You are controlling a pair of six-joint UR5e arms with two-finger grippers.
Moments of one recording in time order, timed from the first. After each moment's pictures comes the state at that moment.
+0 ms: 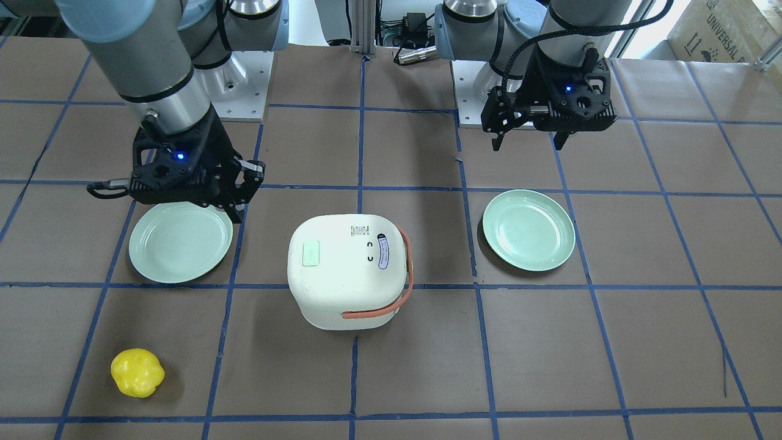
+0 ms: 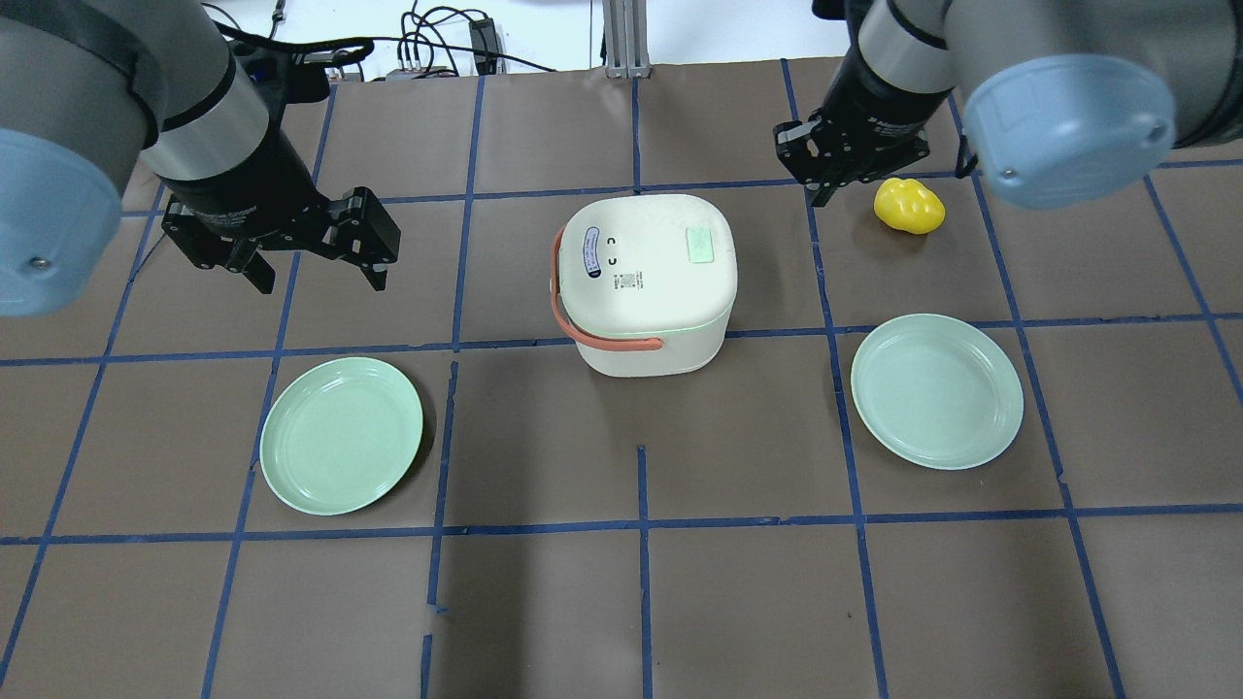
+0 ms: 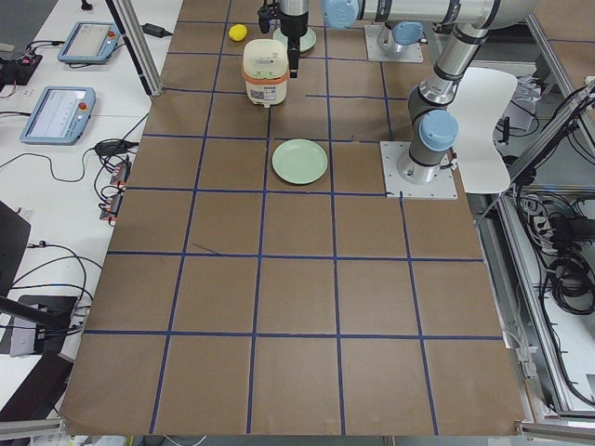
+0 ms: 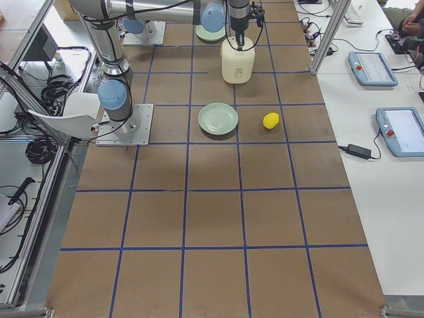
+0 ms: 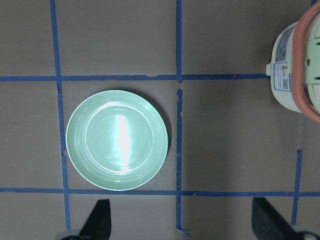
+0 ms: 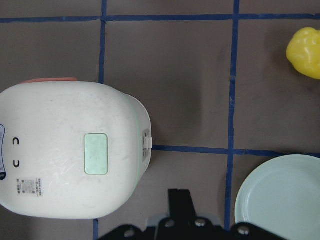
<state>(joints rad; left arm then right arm) -1.59 -1.50 -1.65 -1.56 1.62 -0.02 1.67 -1.44 1.60 -1.87 -1.46 0.05</state>
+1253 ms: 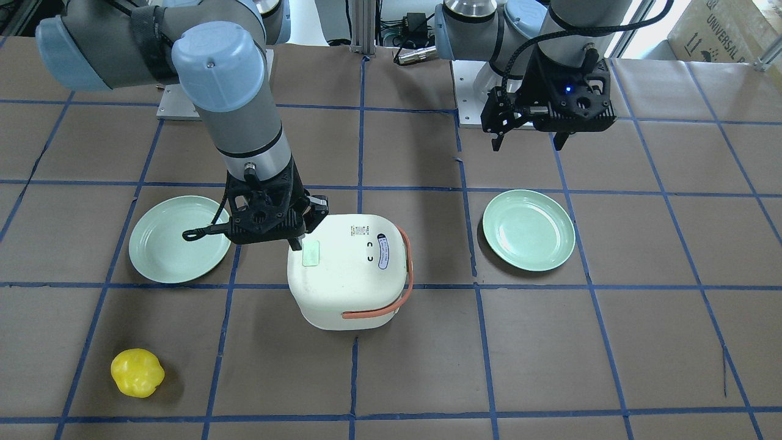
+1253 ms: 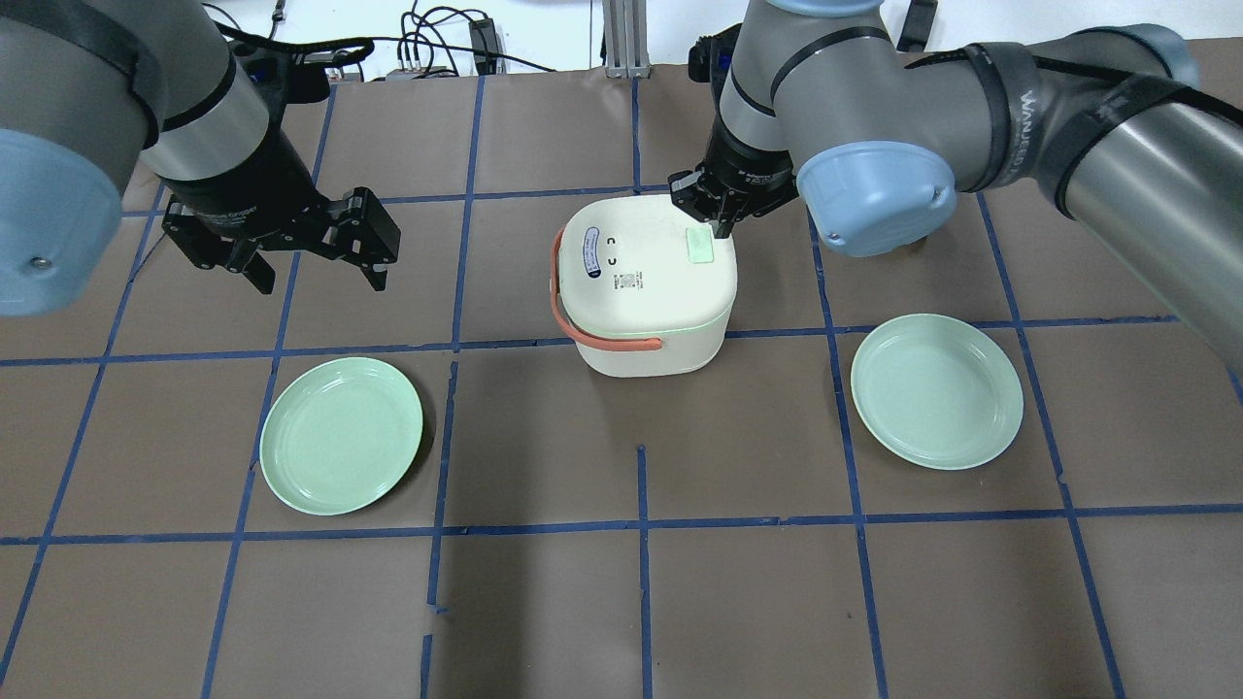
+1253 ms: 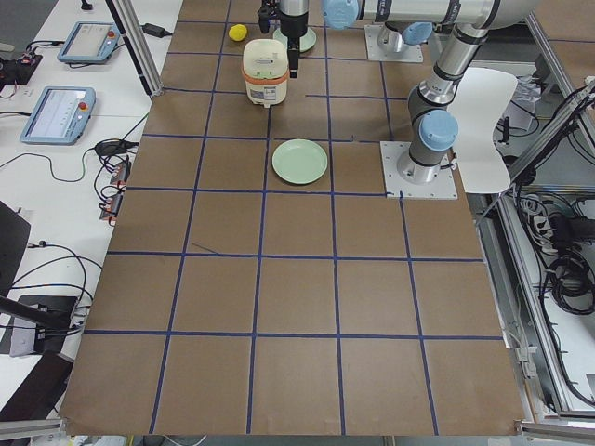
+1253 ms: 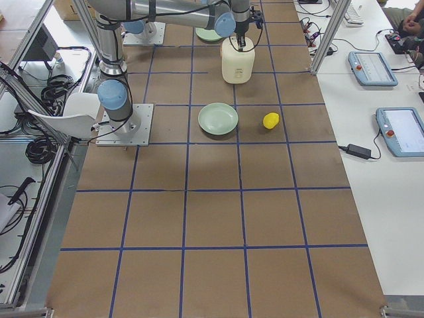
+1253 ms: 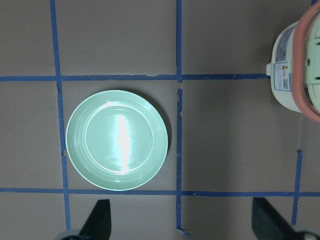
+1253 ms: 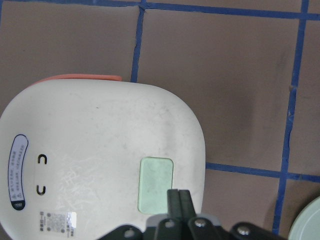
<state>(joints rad) -1.59 -1.50 -1.65 -1.56 1.62 -0.02 1.79 -1.33 1.61 -1.99 -1.48 0.10</state>
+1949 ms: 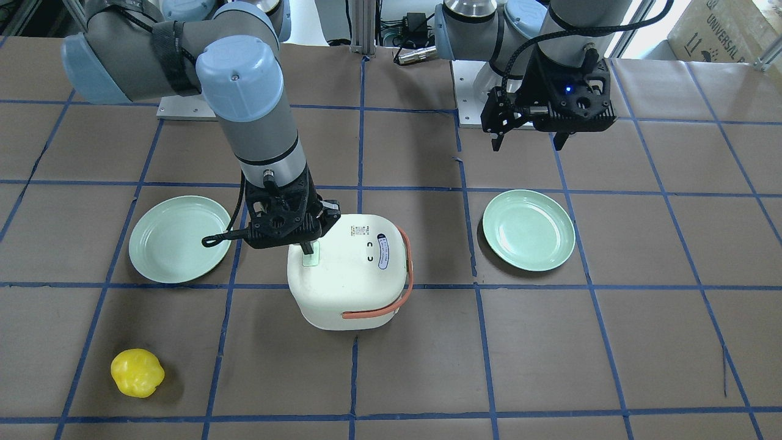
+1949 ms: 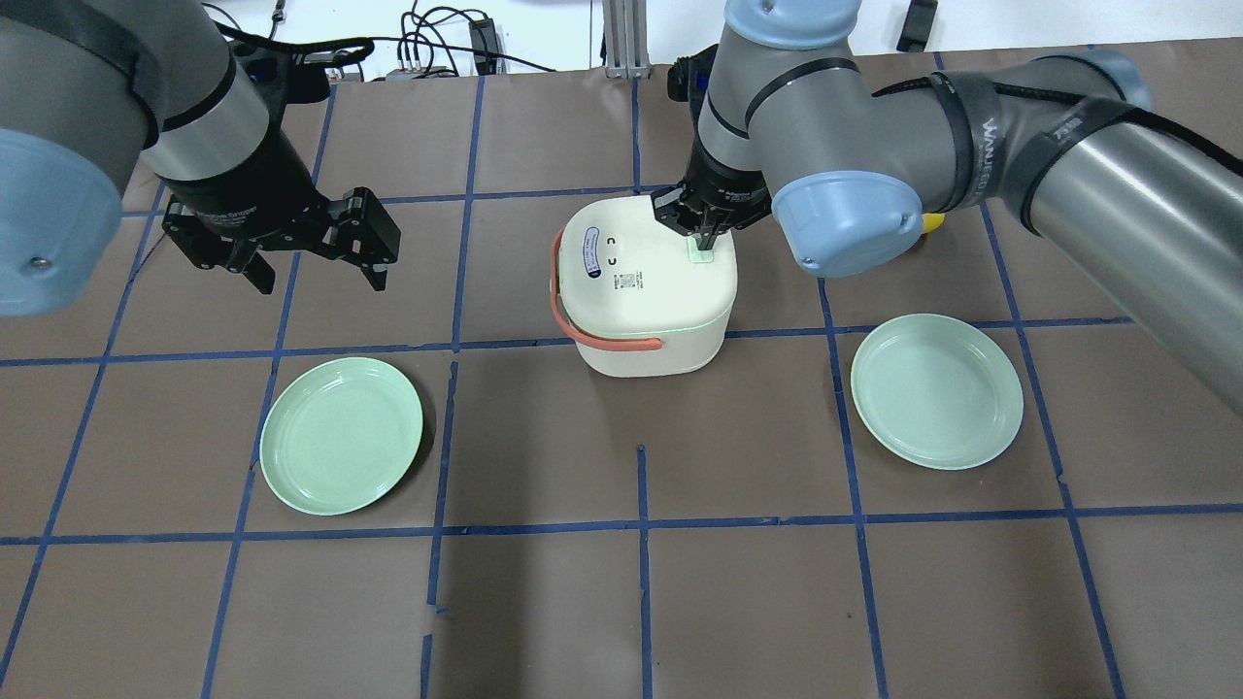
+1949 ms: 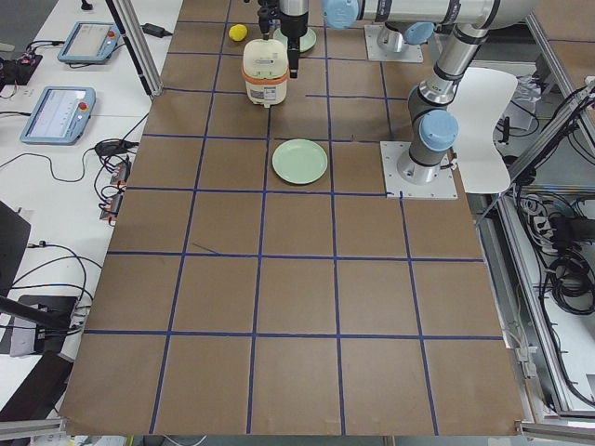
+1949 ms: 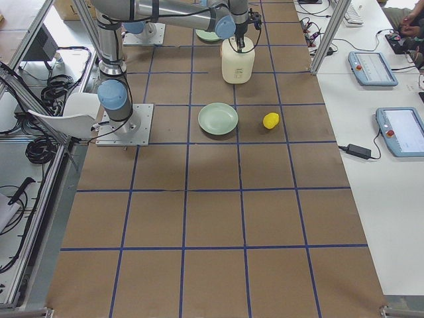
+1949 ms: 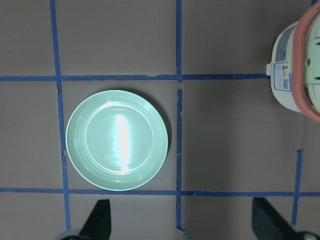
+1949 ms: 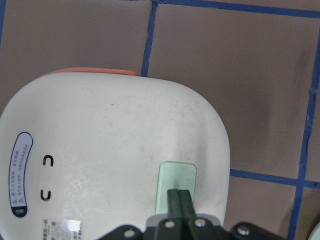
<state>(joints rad) -1.59 -1.50 -1.65 -1.56 1.62 -0.02 1.81 -1.31 1.64 -2.05 -1.49 0.10</state>
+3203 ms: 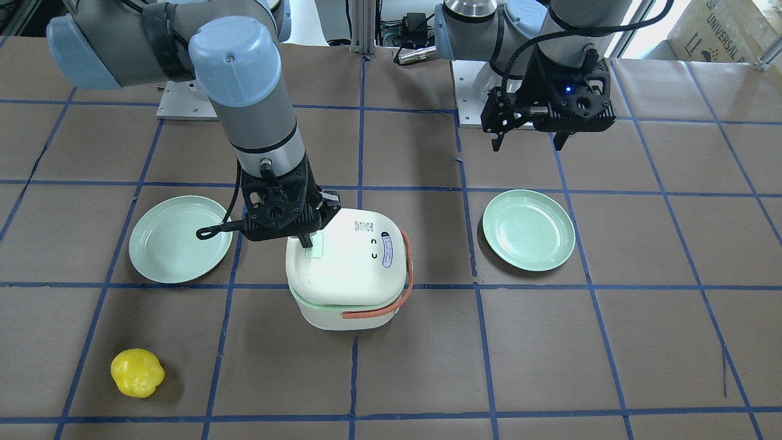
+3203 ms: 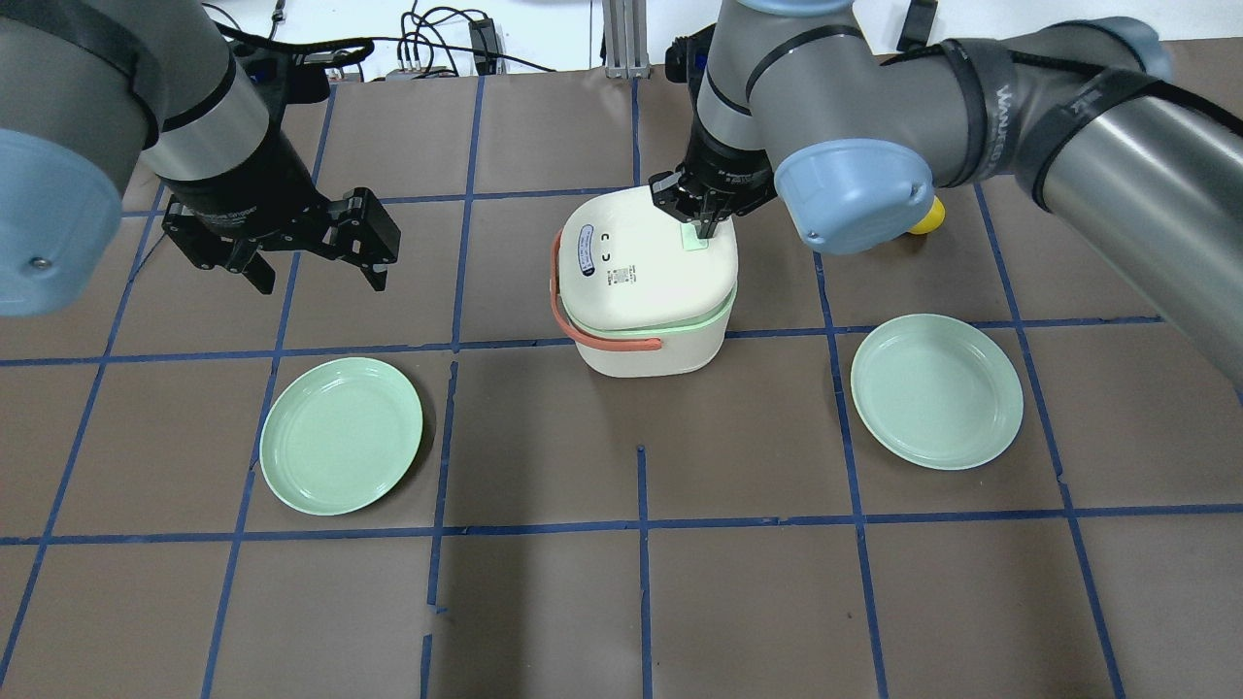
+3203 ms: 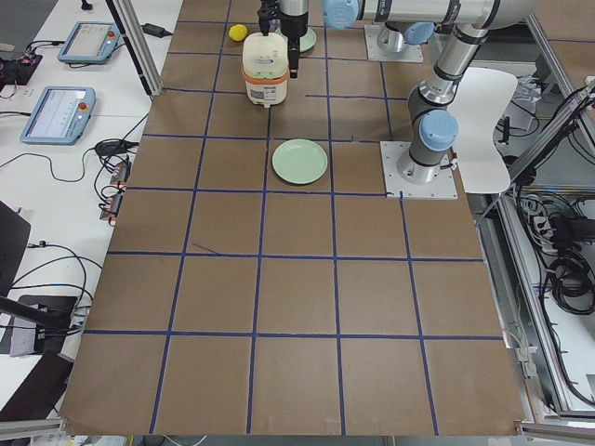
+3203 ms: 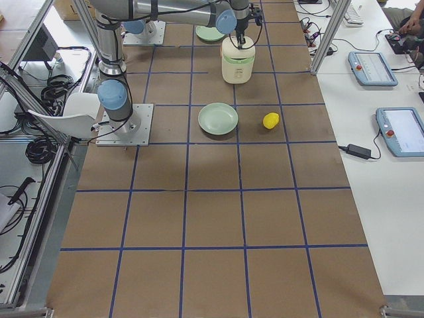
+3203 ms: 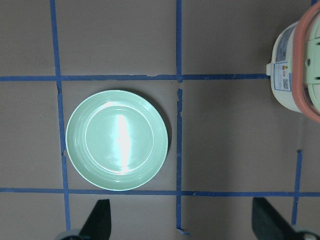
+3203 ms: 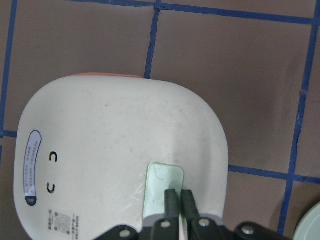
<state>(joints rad) -1.59 -1.50 -1.65 -1.56 1.62 -0.02 1.81 -1.32 1.54 -1.92 -1.49 0.10</state>
